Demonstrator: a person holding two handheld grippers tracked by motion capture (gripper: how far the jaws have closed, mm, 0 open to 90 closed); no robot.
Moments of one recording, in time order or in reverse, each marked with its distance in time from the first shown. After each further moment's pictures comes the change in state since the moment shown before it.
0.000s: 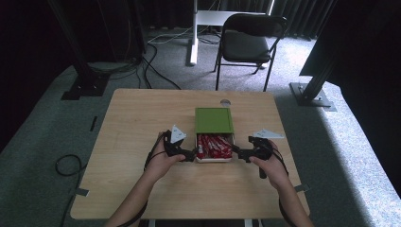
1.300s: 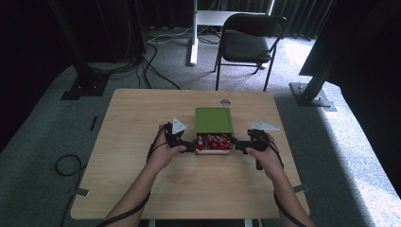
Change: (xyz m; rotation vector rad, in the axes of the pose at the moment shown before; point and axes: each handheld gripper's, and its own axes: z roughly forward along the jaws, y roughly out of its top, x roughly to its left) left arm 0.018 0.013 0.019 -0.002 0.038 -0.001; right arm -0.010 0.017 0.022 -0.003 -0.053 0.019
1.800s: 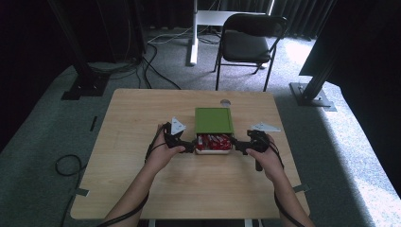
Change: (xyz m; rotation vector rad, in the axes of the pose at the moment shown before) left arm -0.002 0.005 -0.014 -0.026 0.001 0.011; right arm 0.002 -0.002 -0.003 -0.017 0.013 0.015
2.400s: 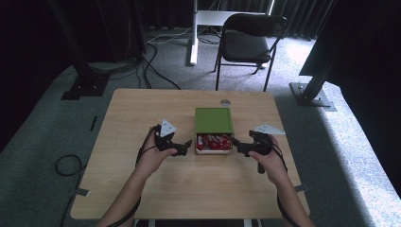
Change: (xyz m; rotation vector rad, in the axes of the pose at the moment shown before) left arm 0.008 -0.008 -0.030 0.003 -0.008 -0.050; right arm 0.007 0.001 -0.020 -0.039 0.005 -0.009
